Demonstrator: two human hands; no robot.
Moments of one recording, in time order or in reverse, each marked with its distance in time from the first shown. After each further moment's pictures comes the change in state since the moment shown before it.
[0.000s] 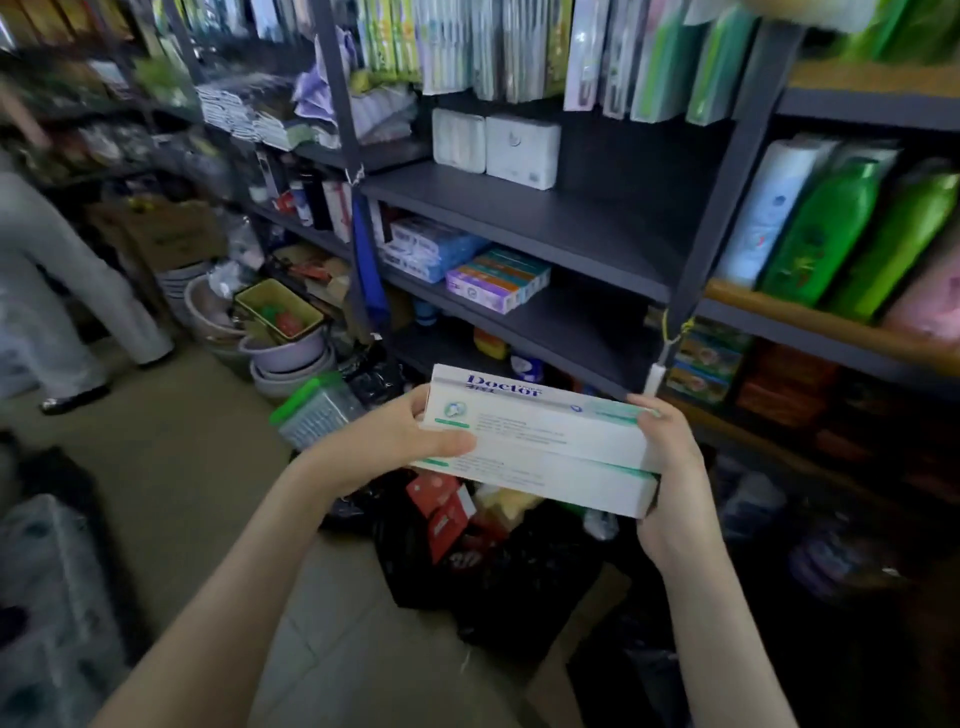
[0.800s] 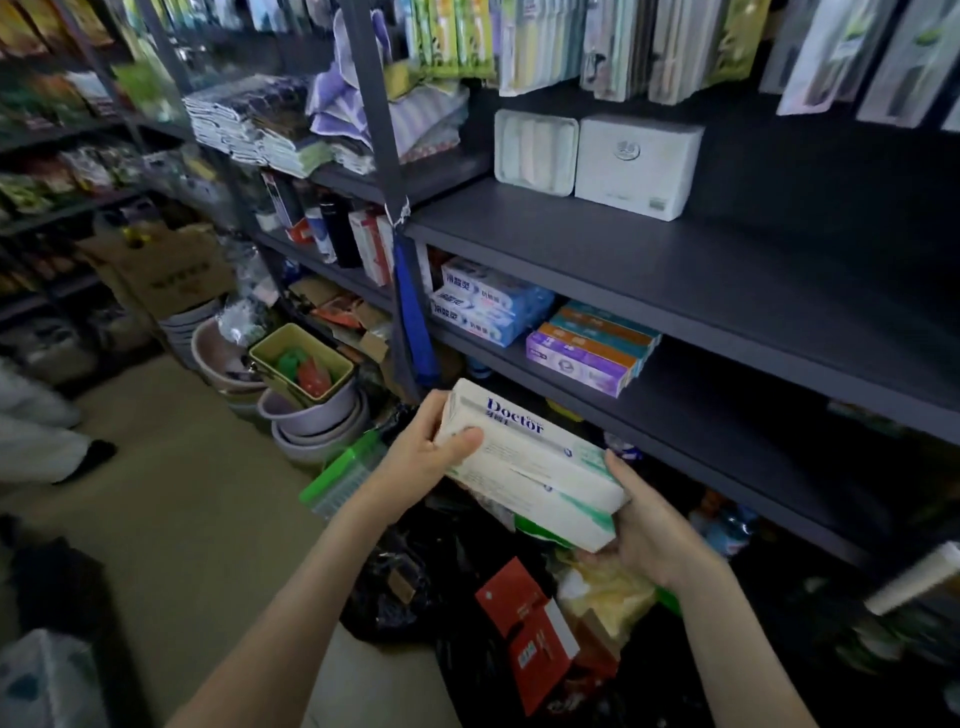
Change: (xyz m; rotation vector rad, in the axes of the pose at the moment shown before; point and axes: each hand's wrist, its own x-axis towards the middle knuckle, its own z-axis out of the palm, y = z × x) left_hand 0.270 -0.075 -0.284 -0.011 0.202 0.128; right_hand 0.311 0.151 0.221 -0.049 -0.252 0.724
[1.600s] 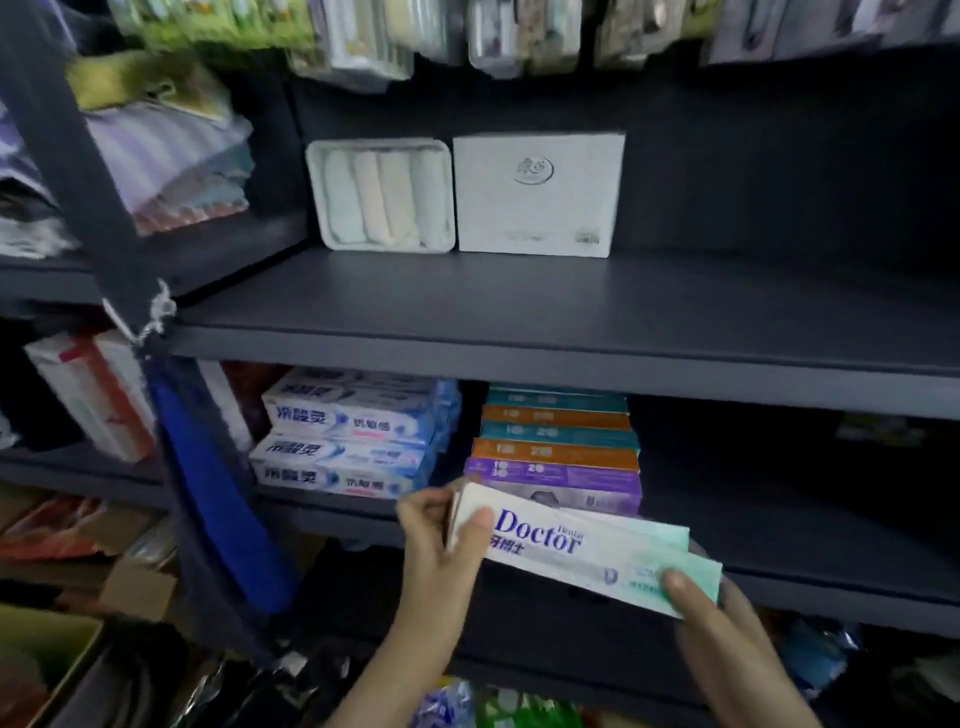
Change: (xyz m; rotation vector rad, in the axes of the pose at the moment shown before) left_hand 0.301 -0.163 0.007 -0.268 -0.100 0.203; right_hand 0.237 -0.008 -0.024 0.146 0.443 -0.854
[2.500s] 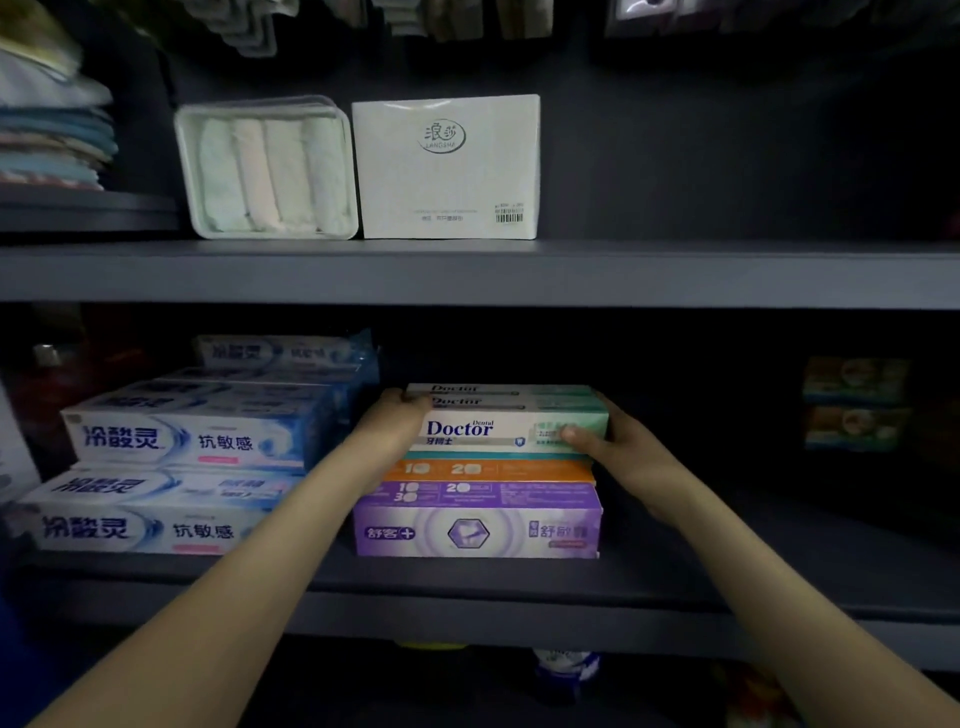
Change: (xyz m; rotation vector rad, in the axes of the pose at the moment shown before) left_hand 0.198 -0.056 0.065 0.477 -0.098 -0.105; right_hand 0.207 -0.008 -0.051 -0.613 -0.077 -0.270
